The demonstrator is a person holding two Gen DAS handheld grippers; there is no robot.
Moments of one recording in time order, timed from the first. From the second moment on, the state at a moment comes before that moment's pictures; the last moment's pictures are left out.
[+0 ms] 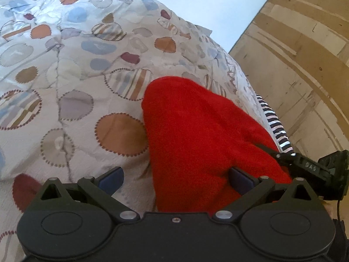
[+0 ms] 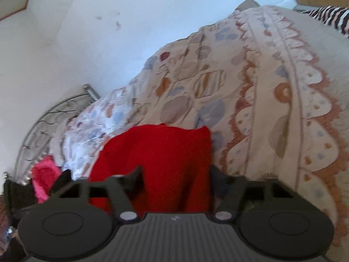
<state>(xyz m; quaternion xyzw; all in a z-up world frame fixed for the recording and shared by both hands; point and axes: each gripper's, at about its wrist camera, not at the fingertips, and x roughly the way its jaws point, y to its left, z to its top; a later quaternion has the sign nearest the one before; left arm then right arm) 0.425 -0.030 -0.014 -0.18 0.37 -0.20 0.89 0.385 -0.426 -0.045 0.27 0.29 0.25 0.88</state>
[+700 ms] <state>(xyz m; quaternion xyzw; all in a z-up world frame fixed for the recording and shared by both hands) 0.357 -0.056 0.055 -0.15 0.31 -0.21 0.91 0.282 -0.386 0.046 0.17 0.16 0.21 0.95</state>
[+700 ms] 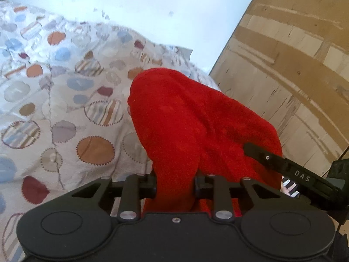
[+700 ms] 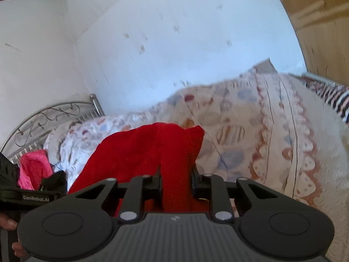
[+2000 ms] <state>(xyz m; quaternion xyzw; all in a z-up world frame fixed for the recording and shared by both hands) 0.409 0.155 0.053 -0.22 0.31 -0.05 0.92 0.431 -0.147 0.051 0.14 0.25 0.28 0.92</state>
